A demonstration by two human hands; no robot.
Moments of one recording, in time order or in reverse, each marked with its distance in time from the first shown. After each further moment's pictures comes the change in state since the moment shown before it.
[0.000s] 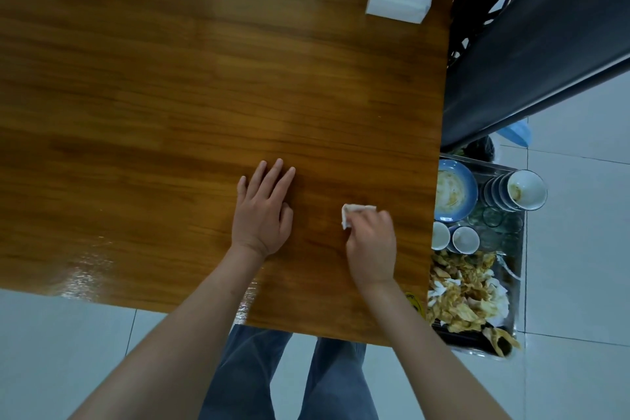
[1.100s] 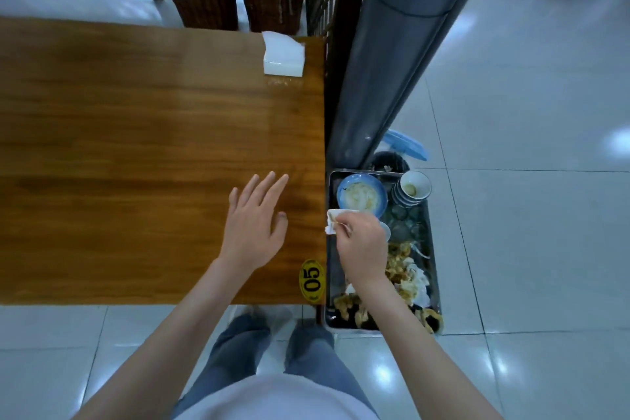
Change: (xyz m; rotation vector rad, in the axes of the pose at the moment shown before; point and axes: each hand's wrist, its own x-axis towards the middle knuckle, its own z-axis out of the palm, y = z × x) left_hand -0.057 0.166 -0.051 -0.083 0.100 0.178; right_hand -0.074 0.085 -0.141 0.237 0.181 0.117
